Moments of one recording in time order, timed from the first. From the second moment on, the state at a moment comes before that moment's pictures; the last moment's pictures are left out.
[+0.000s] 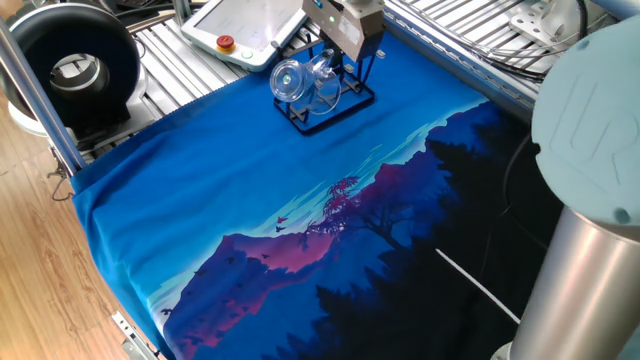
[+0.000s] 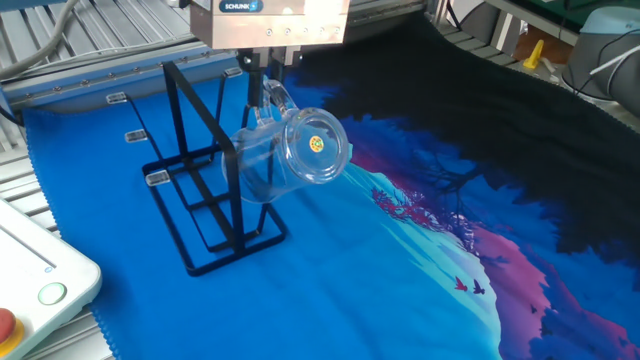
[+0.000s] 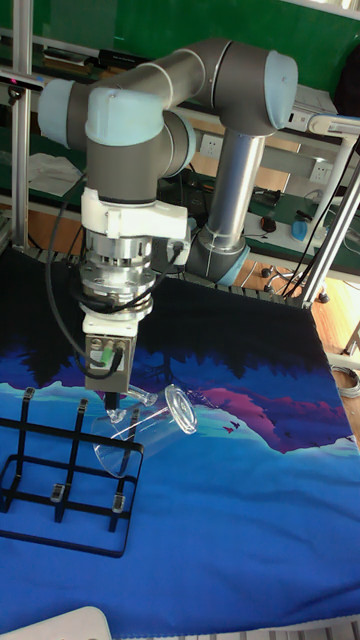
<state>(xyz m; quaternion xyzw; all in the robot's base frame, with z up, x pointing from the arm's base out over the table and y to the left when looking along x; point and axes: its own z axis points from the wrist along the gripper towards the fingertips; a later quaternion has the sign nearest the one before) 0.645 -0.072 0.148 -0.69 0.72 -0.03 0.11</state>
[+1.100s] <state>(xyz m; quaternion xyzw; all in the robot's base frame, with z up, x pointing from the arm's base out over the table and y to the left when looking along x) 0.638 -0.059 0.139 -0.64 0.74 0.04 0.18</state>
